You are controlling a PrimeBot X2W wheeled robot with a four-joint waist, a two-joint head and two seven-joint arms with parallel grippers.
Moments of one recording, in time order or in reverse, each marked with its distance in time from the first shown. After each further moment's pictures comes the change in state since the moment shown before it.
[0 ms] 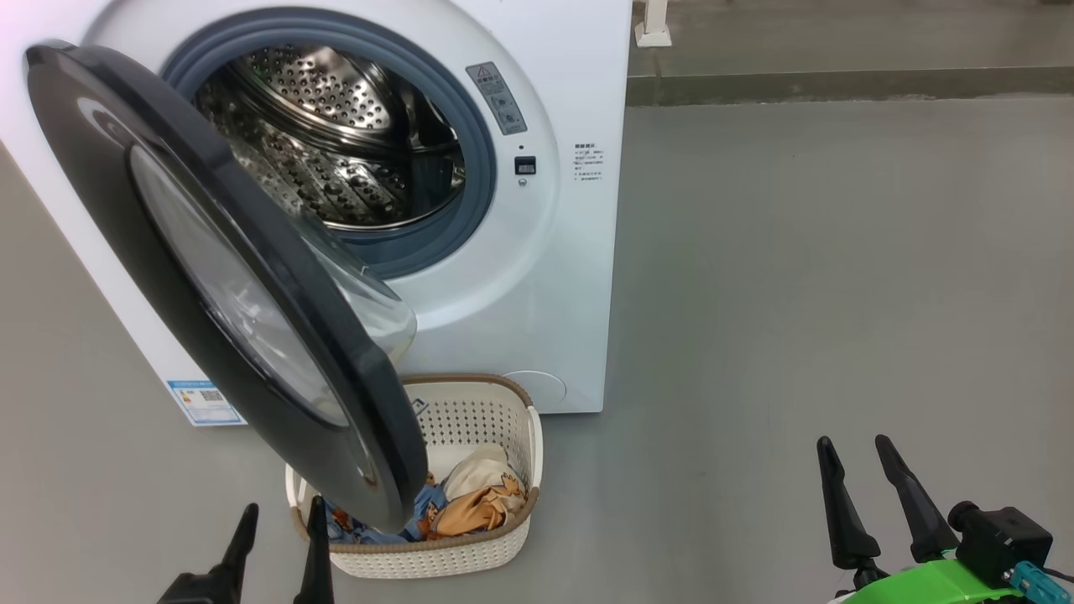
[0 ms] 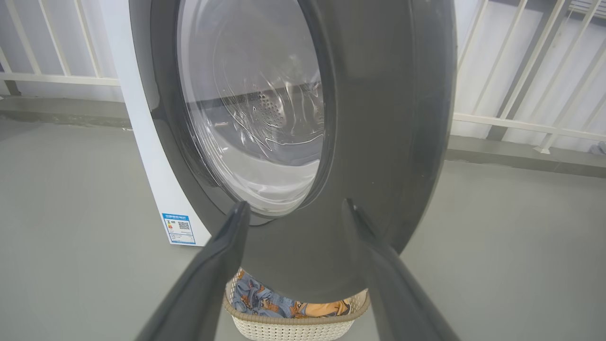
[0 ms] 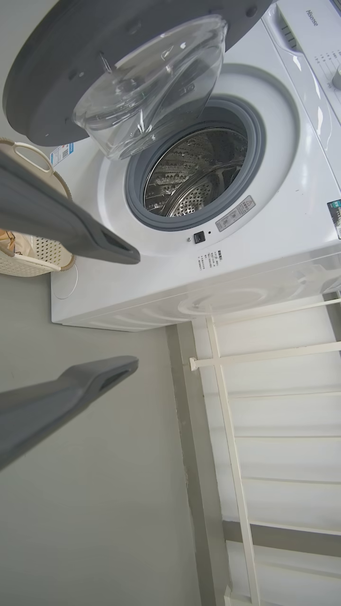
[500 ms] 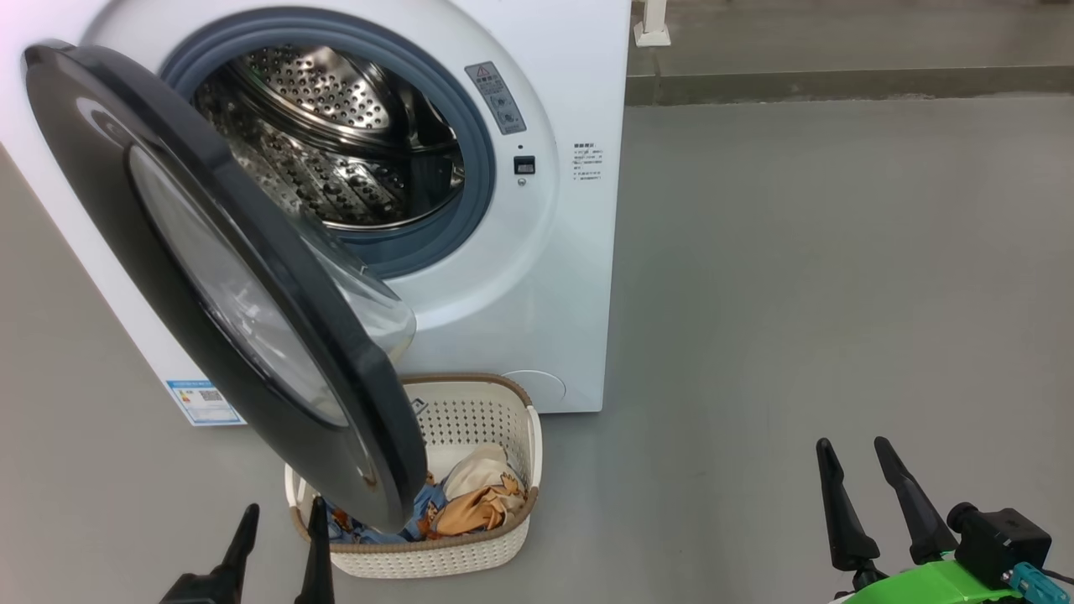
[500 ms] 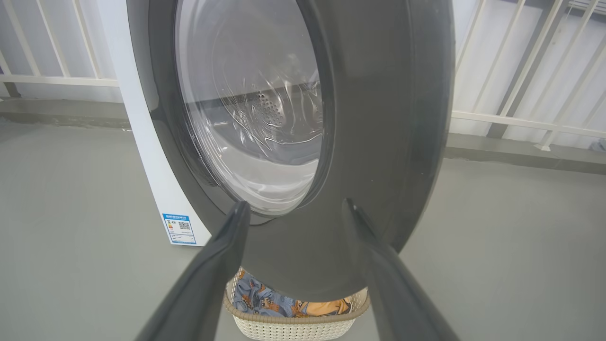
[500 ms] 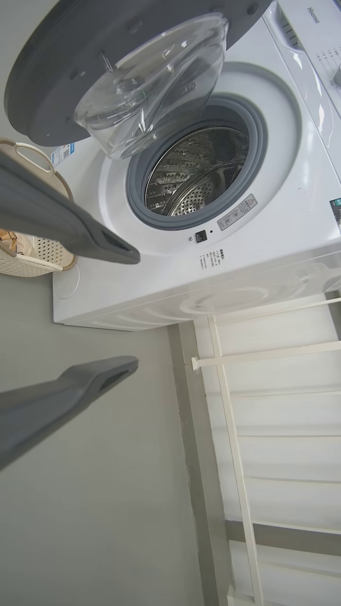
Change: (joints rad) left arm 0.001 0.000 -0.001 0.000 0.009 0.000 0.000; right arm 0.001 0.001 0.000 0.004 0.002 0.000 0.000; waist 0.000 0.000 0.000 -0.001
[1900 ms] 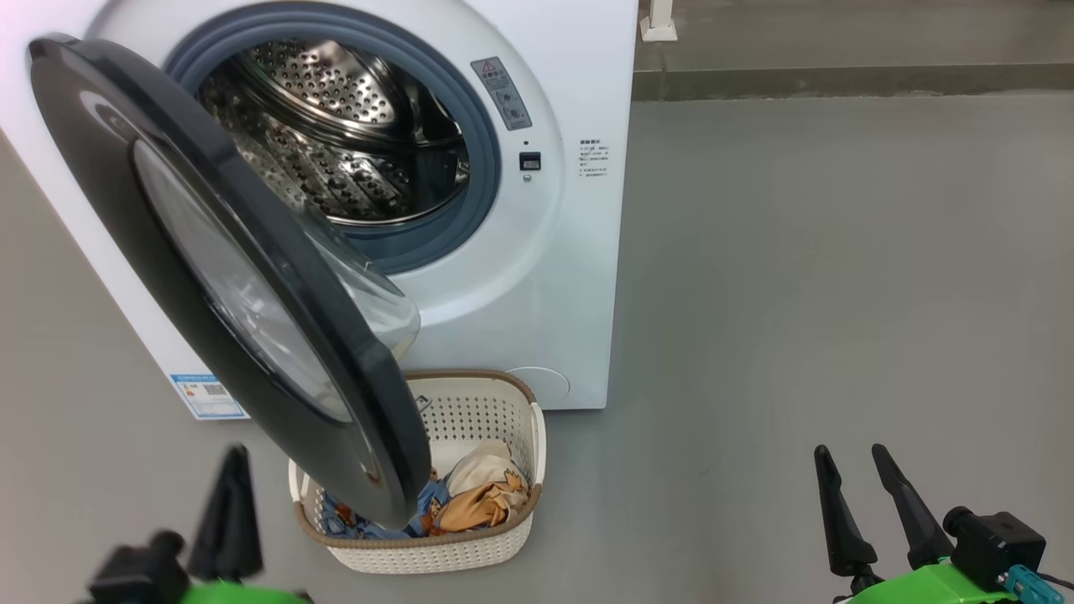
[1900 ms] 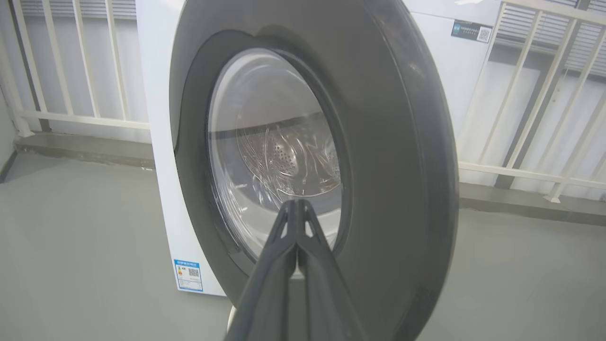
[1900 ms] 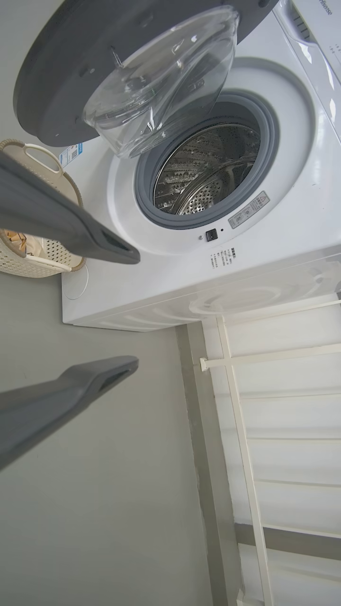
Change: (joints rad) left arm -0.022 0.000 0.067 -0.131 -0.018 -0.011 0.000; right arm -0.001 0.001 -0.001 0.025 -0.002 0.000 0.000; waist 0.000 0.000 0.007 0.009
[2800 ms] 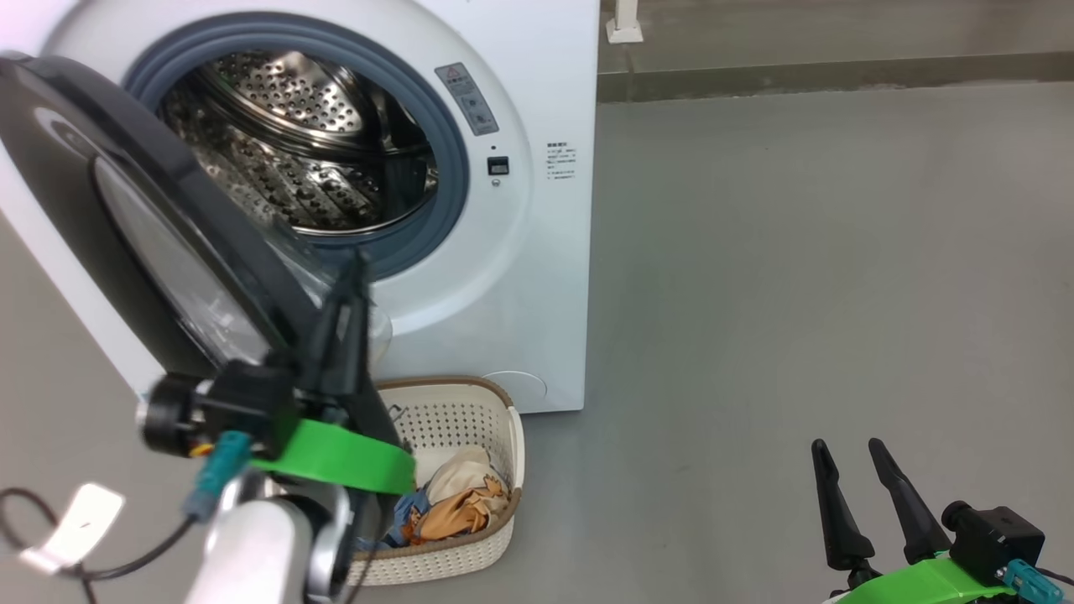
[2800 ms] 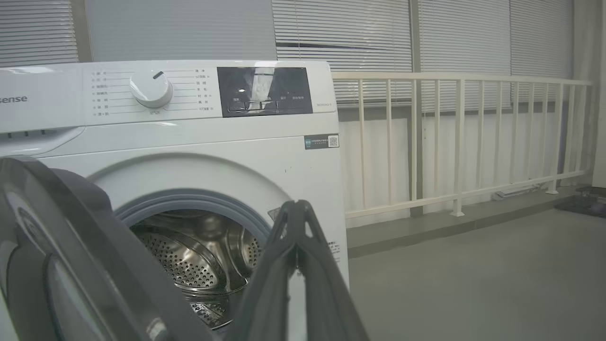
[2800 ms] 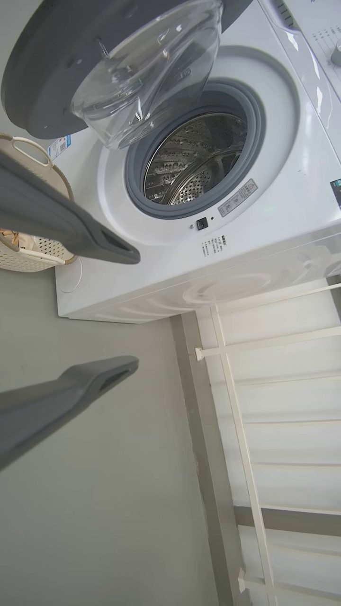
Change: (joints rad) left arm -0.342 0.005 -0.197 -0.067 0.100 -0.069 0.073; right arm -0.011 0.001 0.005 0.002 0.013 0.000 0.000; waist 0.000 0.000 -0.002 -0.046
